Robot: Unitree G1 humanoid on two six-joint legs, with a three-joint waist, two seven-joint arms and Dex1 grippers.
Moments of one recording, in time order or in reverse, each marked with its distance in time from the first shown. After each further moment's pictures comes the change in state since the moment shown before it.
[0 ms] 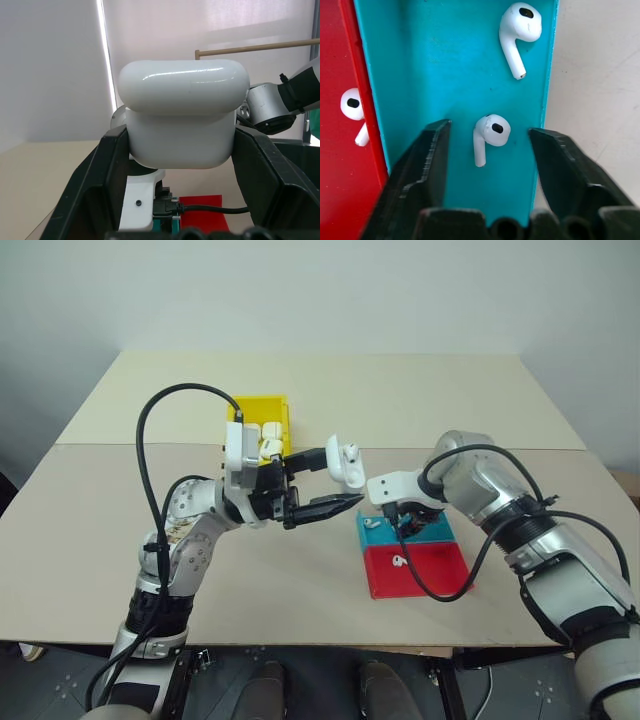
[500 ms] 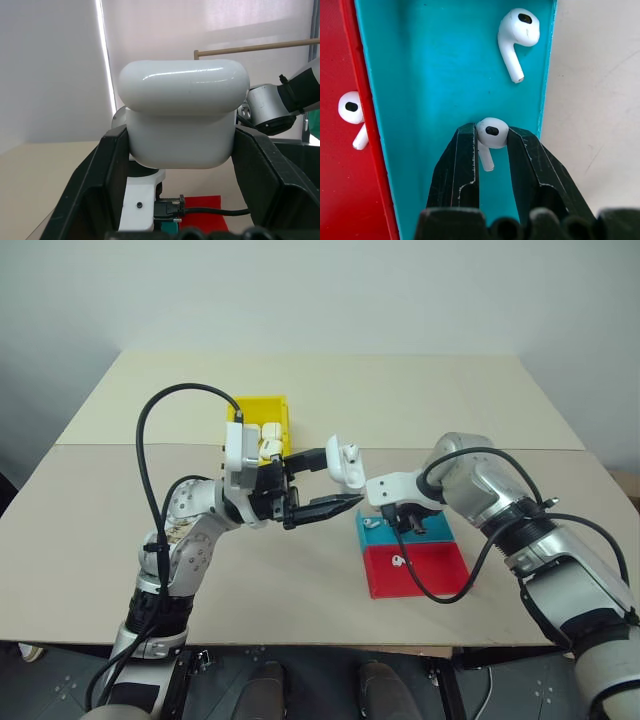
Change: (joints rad) left arm 0.000 0.000 0.000 0.000 0.000 -0.001 -0.005; right arm 0.016 -0.001 -0.009 -0.032 -0.005 0.026 -0.018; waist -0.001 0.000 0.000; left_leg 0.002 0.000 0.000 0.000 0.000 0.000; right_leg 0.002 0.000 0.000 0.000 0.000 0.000
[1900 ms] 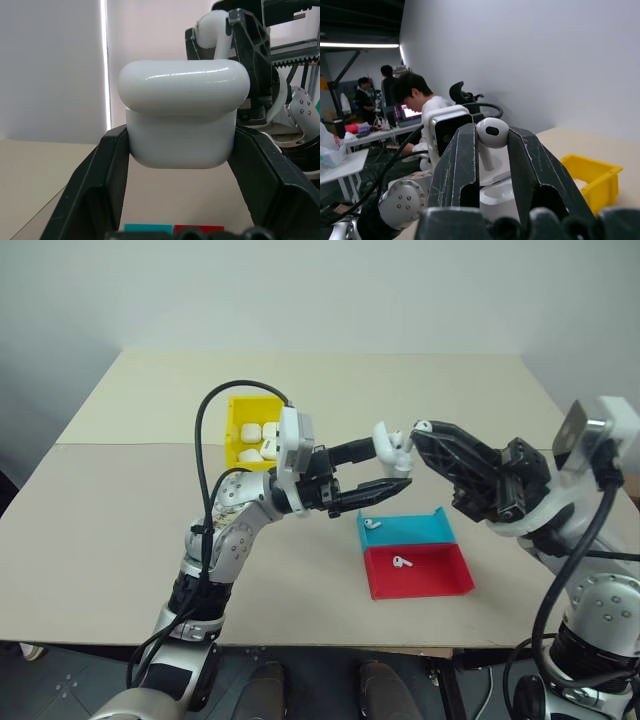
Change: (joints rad) left arm -0.105 -0.153 -0.091 0.075 0.051 0.068 0.117; right arm 0.659 0.190 -1.048 -1.011 1.517 0.390 -0.846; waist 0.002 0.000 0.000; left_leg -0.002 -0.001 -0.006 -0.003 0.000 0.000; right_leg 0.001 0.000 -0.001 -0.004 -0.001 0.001
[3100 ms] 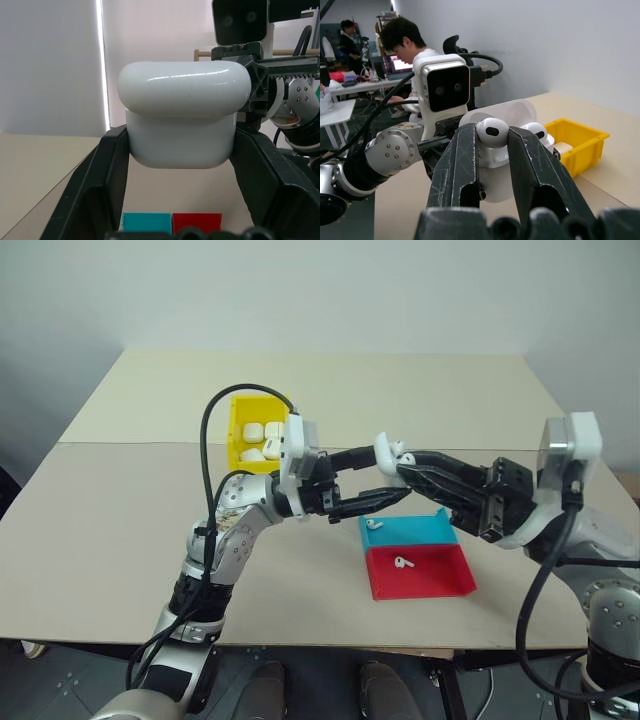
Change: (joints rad) left arm 0.005 -0.011 -0.011 0.011 0.041 -0.013 -0.030; right arm 0.066 -0.209 0.117 0.012 -0.051 -0.131 0.019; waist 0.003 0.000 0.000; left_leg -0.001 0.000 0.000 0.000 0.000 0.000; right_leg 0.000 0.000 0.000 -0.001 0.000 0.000
